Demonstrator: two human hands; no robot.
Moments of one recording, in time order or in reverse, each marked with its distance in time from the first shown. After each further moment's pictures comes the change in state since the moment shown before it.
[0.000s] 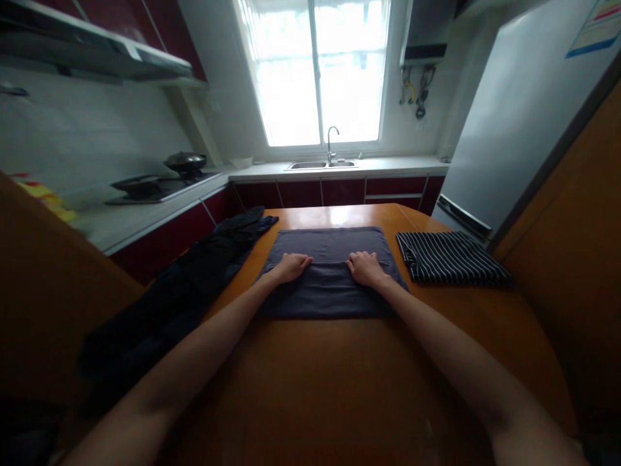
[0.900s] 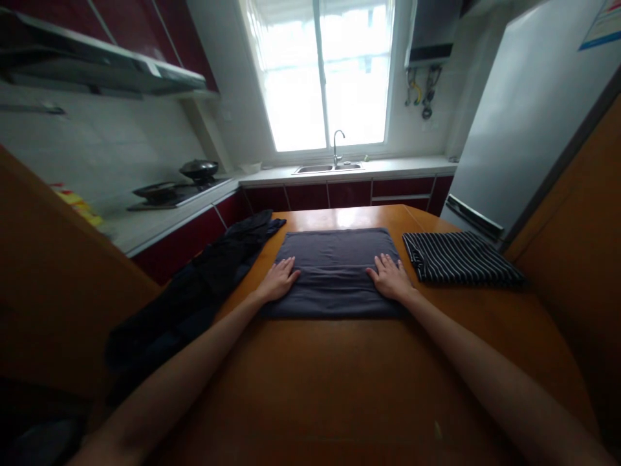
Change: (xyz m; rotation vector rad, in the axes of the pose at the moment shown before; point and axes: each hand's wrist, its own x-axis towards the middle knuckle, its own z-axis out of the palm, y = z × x) left_hand -0.062 -0.040 0.022 -0.080 0.126 -0.182; right_hand -0.033 0.048 0.027 0.039 -0.061 0.153
